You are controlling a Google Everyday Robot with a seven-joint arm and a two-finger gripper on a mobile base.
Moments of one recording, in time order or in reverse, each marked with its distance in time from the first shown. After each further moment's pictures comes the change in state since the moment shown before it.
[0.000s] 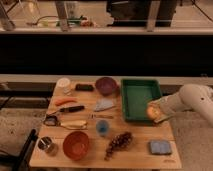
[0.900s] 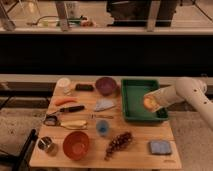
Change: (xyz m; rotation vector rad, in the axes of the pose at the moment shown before) arm 0.029 -0.044 0.026 0.083 -0.003 -0.084
